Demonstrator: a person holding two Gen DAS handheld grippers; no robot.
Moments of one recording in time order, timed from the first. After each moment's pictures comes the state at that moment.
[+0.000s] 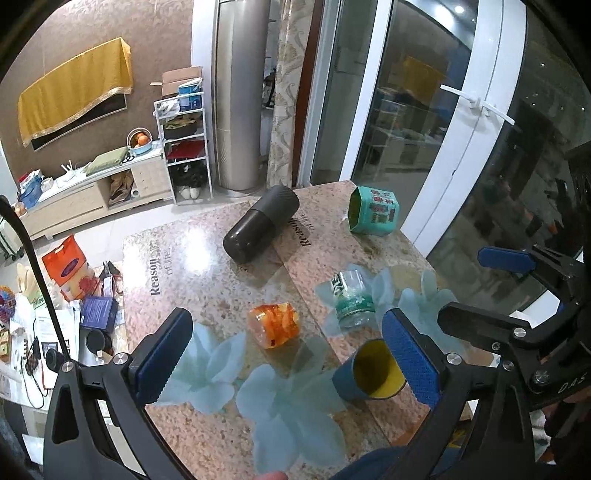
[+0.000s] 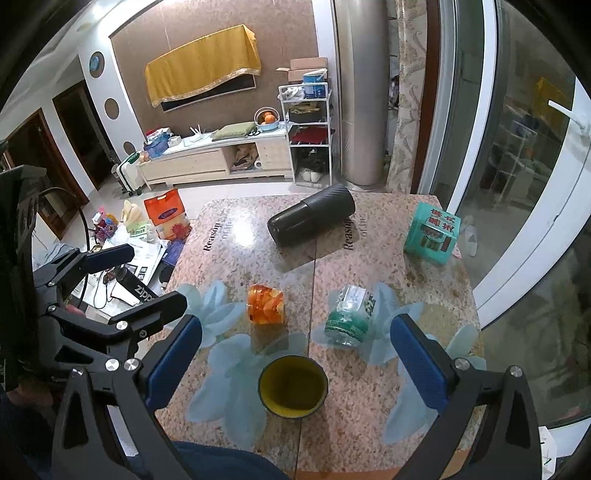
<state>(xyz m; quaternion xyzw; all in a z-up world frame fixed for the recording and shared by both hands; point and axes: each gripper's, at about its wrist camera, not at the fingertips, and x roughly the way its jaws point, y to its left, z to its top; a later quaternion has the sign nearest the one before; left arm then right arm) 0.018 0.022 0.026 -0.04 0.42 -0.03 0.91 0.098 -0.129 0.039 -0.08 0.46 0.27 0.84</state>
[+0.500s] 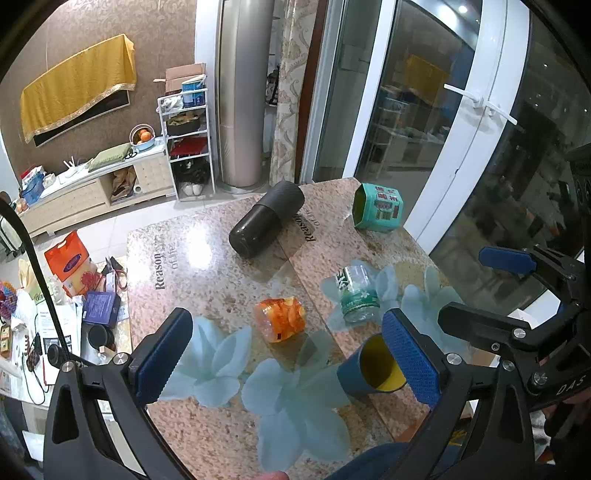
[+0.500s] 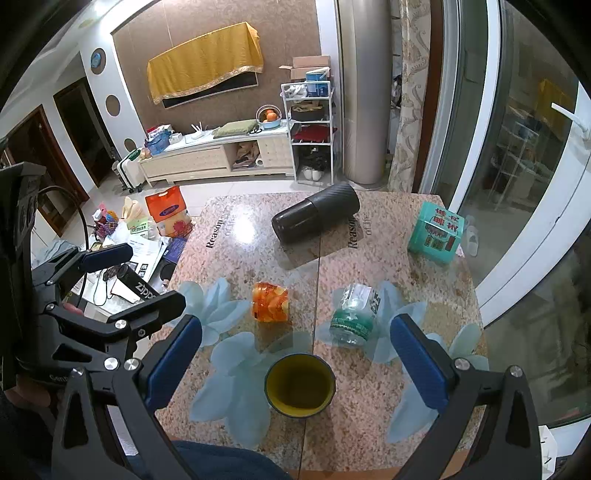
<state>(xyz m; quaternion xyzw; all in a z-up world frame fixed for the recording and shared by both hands) 0.015 0.025 0.024 -0.05 0.42 -0.03 0.90 0.097 -0.121 0.037 -0.08 0.46 0.27 0.84</state>
